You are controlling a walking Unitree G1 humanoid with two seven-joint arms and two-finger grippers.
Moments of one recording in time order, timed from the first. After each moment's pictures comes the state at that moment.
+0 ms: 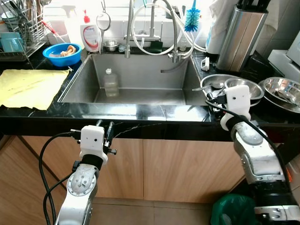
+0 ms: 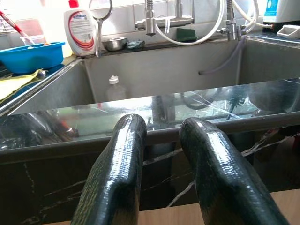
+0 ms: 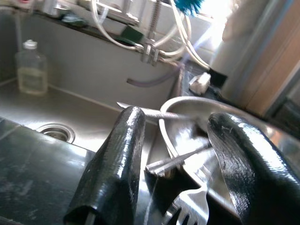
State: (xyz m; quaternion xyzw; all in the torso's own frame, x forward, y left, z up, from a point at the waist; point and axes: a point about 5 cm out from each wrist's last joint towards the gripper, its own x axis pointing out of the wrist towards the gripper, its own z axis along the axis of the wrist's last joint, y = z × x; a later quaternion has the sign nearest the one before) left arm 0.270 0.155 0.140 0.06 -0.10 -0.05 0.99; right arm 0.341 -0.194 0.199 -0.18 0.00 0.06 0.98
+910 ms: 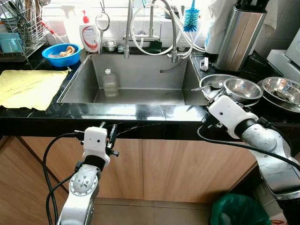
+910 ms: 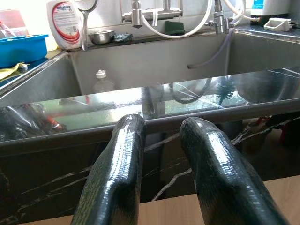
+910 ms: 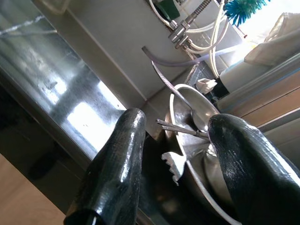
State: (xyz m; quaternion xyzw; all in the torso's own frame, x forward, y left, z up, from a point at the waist) left arm 0.273 0.150 0.133 0.05 -0.09 -0.07 0.99; right arm 0.309 -0.196 0.206 -0.40 0.04 0.11 0.91
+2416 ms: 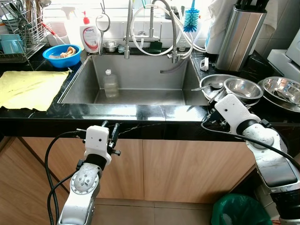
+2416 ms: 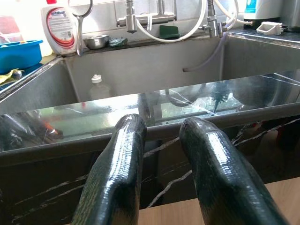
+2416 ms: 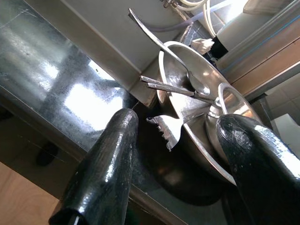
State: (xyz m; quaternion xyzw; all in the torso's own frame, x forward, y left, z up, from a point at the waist) left arm 0.274 0.147 0.136 0.05 -0.09 -0.08 0.99; right arm 0.320 -0.214 0.192 -0.37 0.10 0.06 0.92
